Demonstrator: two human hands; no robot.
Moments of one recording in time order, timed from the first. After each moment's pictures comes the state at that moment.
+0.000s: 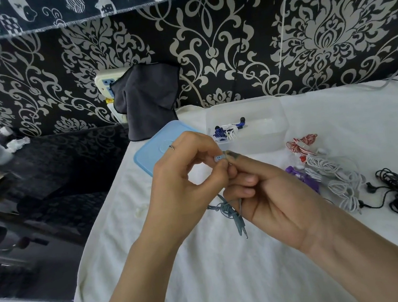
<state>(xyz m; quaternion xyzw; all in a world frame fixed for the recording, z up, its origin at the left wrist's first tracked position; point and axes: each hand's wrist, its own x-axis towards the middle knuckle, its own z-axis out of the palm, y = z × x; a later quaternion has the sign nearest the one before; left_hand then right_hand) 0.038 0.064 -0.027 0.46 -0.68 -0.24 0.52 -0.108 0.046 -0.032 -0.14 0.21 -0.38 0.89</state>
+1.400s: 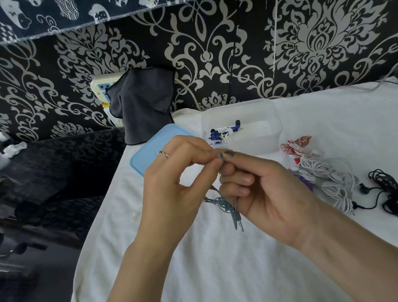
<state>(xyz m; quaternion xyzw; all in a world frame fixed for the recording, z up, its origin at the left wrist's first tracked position) 0.042 0.062 -0.032 0.45 -0.71 -0.14 0.52 -0.111 0.044 -0.025 -0.17 0.22 -0.42 0.87</state>
